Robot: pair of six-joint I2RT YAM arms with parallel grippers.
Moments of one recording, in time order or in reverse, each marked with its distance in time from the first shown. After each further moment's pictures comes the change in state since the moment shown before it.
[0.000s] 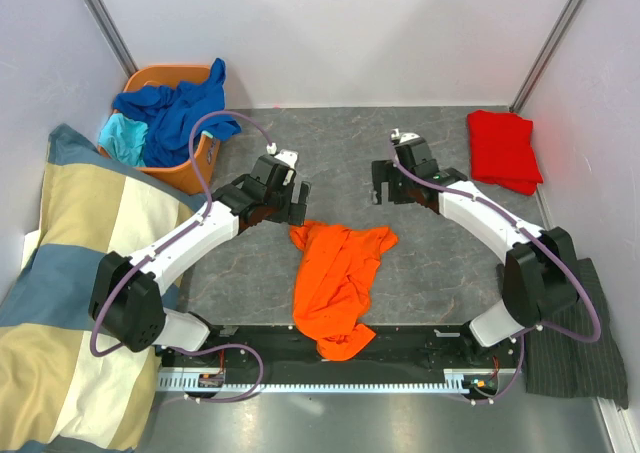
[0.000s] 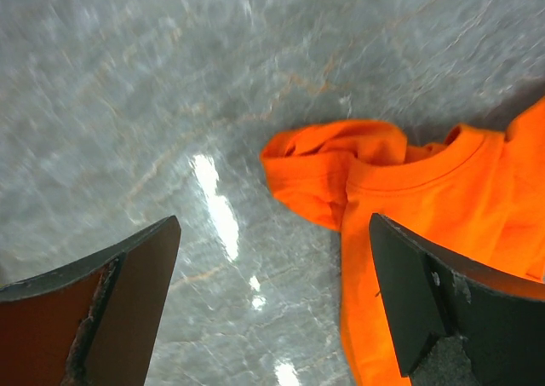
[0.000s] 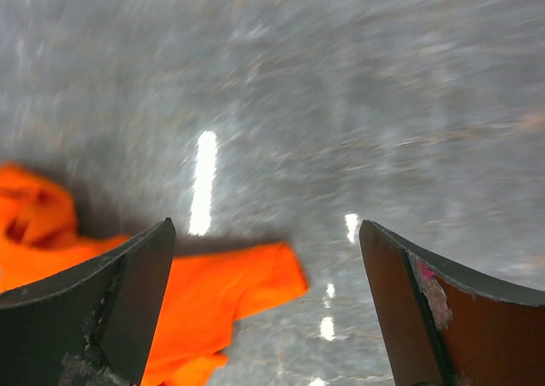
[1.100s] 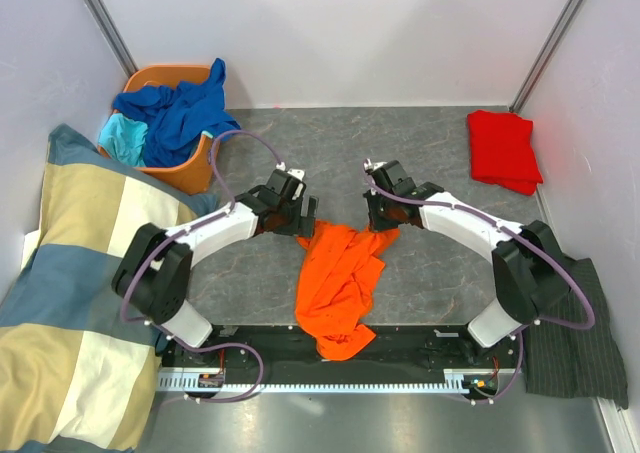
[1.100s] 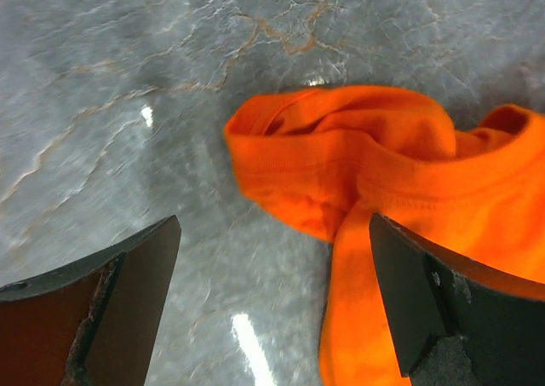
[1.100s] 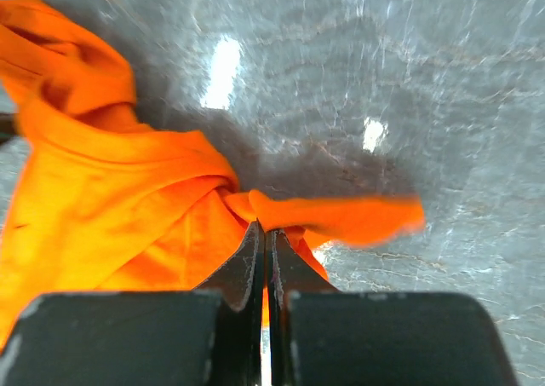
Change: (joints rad) left arm 0.000 0.165 -0.117 0.158 0.103 -0.117; right arm 0.158 0.066 -0.084 -0.055 -0.127 0.005
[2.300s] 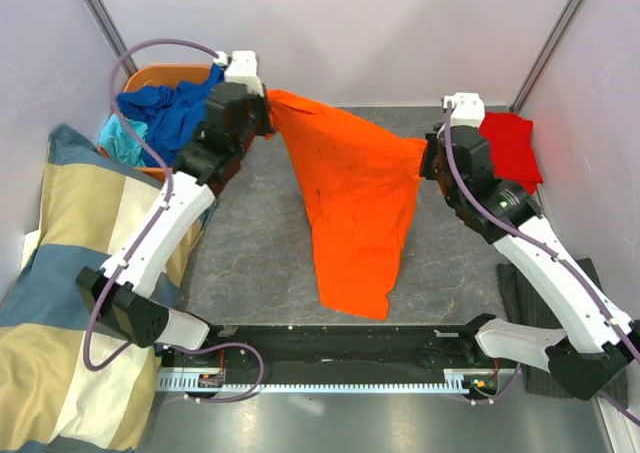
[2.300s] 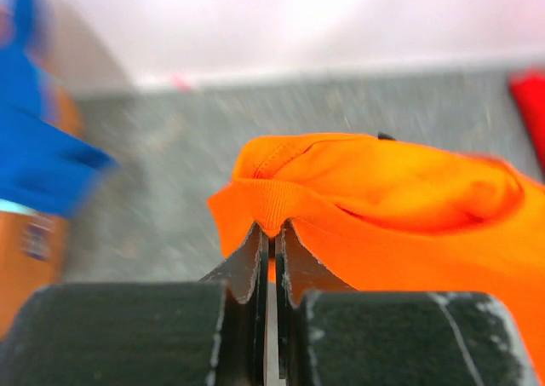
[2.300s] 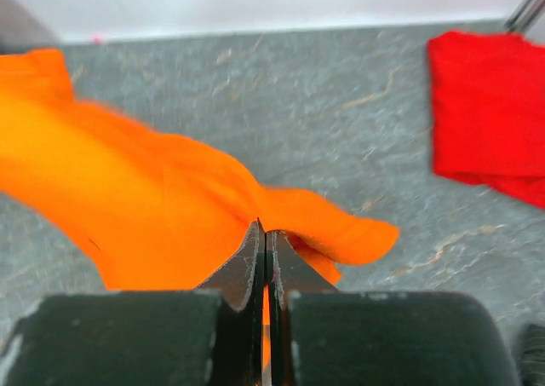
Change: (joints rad) left arm 0.085 -0.129 0.548 0.048 -0.236 0.166; right arm 0.000 -0.437 0.289 -0.115 0.536 -0.019
